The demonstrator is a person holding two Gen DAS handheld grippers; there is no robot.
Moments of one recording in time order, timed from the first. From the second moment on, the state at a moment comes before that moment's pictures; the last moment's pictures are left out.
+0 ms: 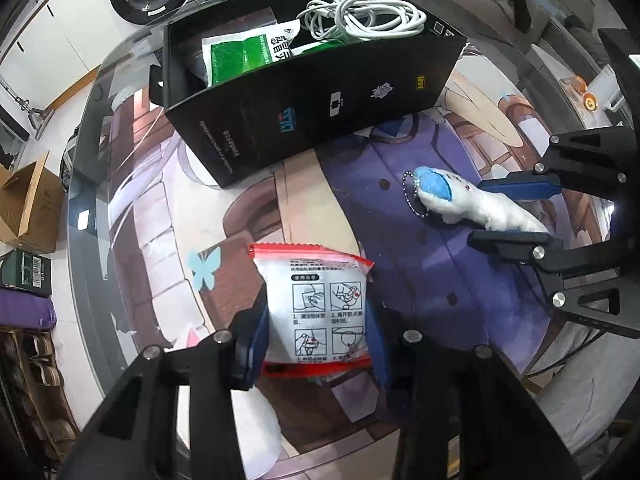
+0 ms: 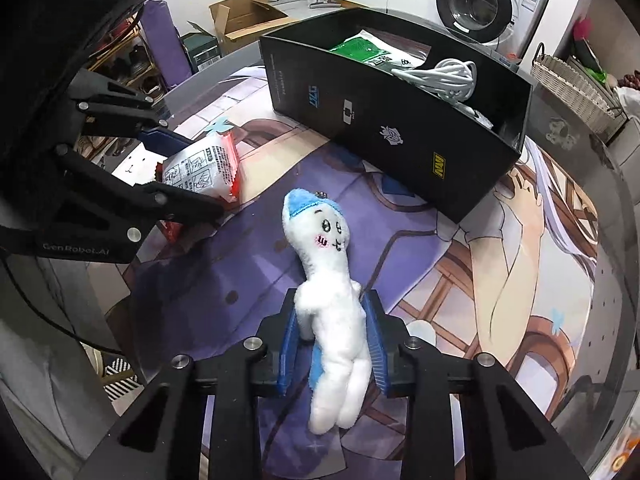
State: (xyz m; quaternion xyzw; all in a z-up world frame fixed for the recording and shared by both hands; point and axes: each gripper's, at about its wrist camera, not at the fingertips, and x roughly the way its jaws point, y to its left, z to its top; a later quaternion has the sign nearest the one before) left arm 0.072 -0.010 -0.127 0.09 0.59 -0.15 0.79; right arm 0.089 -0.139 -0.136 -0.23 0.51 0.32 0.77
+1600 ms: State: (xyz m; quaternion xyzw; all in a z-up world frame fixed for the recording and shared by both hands) left arm 0.036 0.013 0.006 0.04 0.22 -0.10 0.97; right arm 0.028 -0.202 0.024 -0.05 0.15 0.28 0.95
